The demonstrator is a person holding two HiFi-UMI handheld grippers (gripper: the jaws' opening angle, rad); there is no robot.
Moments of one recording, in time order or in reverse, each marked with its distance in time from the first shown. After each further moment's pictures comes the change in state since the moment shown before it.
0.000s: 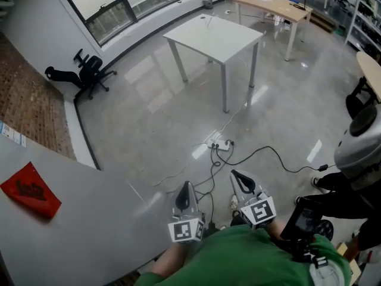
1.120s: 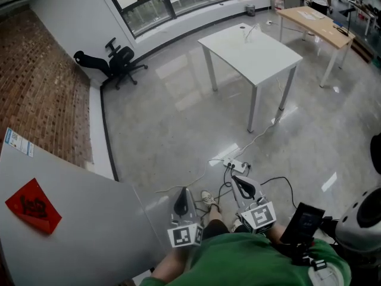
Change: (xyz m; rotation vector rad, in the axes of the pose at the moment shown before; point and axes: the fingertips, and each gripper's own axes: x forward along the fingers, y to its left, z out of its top) left arm 0.104 0.032 0.016 0.052 -0.026 0.277; right arm 0.128 -0.067 0.011 0.050 -0.019 0.268
